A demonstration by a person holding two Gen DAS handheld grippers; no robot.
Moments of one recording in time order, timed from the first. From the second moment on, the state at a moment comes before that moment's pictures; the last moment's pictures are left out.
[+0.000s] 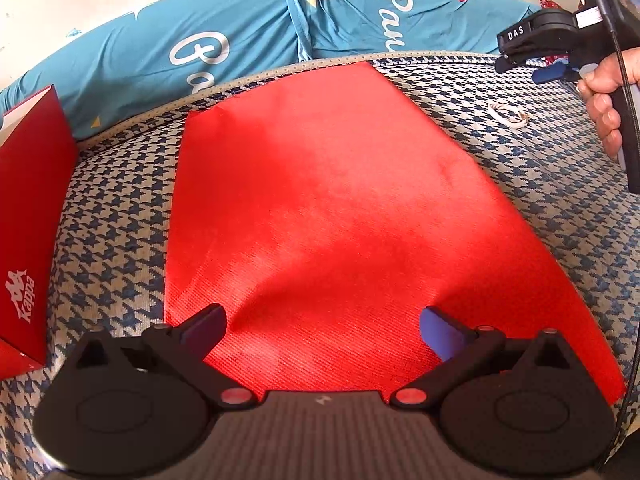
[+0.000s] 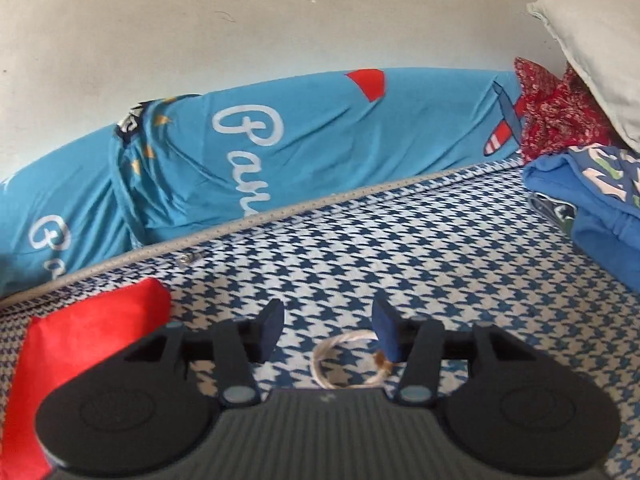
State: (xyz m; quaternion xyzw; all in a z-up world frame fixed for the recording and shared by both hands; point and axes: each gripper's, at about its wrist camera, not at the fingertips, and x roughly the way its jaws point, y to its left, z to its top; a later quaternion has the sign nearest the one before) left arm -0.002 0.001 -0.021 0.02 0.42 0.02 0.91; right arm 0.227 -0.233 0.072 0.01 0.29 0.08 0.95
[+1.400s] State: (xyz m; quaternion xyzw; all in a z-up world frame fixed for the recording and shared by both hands) left arm -0.016 -0.009 -0.018 0.02 0.42 0.00 0.91; right arm 0.221 -0.105 0.045 -0.11 0.30 0.26 0.91
